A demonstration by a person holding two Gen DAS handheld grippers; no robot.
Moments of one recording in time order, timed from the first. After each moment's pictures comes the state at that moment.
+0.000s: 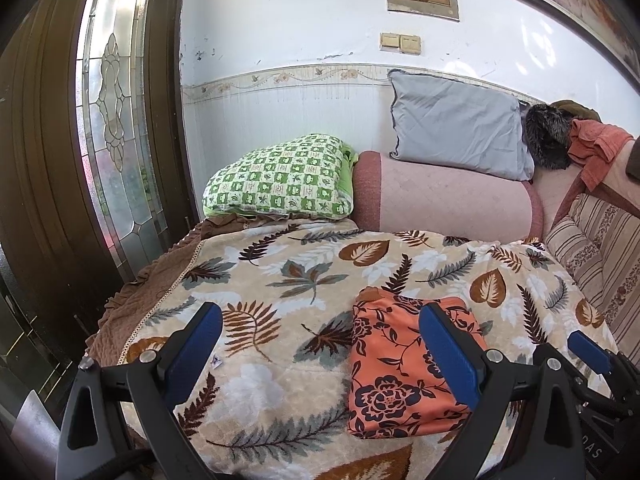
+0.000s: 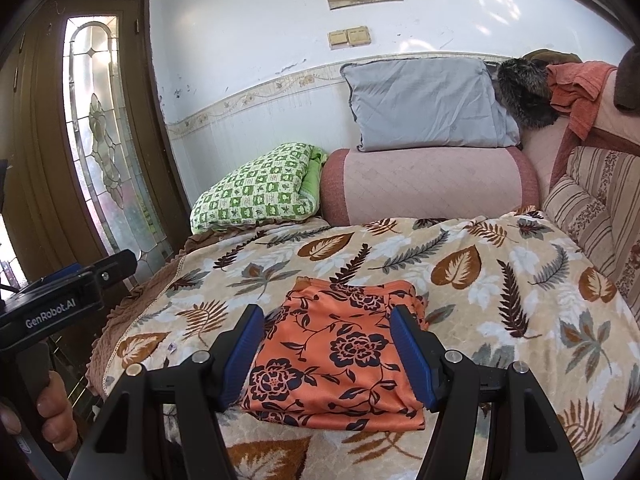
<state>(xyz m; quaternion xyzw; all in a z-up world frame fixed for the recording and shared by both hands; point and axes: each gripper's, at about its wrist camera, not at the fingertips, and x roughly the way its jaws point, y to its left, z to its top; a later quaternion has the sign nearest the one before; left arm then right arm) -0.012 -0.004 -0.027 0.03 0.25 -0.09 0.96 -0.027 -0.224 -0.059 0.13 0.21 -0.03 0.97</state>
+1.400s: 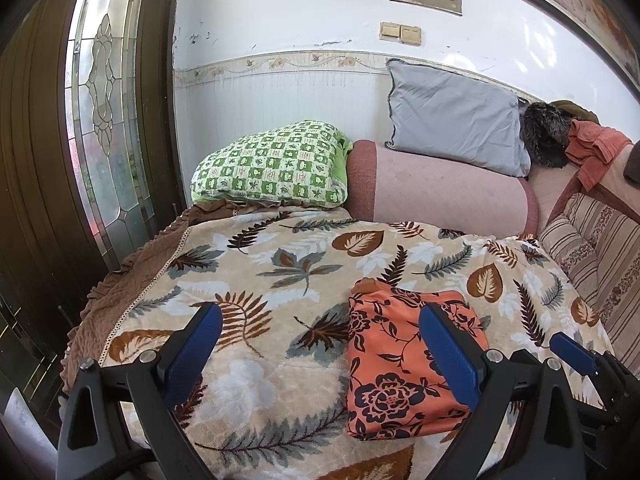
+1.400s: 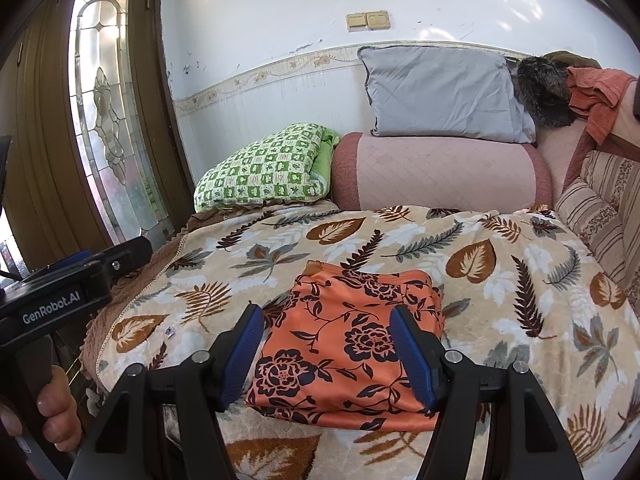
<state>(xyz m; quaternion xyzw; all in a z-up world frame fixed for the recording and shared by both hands) 0.013 0.006 -0.048 0.01 0.27 -0.11 0.96 0.000 -0.198 -0.072 0.10 0.24 -0.02 0.96</state>
